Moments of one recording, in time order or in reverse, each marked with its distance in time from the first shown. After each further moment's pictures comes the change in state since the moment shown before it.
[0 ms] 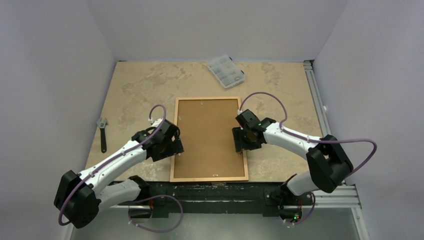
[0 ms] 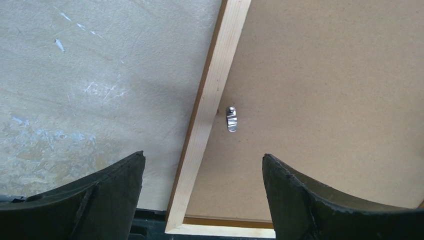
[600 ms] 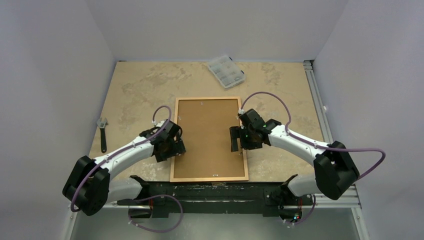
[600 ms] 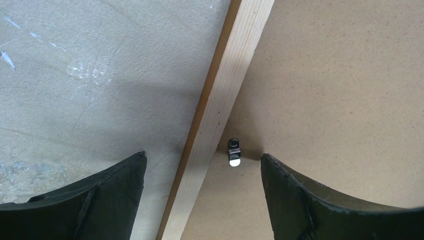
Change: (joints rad) left arm 0.052 0.156 -0.073 0.174 0.056 0.004; right arm -0.014 -0.098 -0.027 0.037 -0.119 0.000
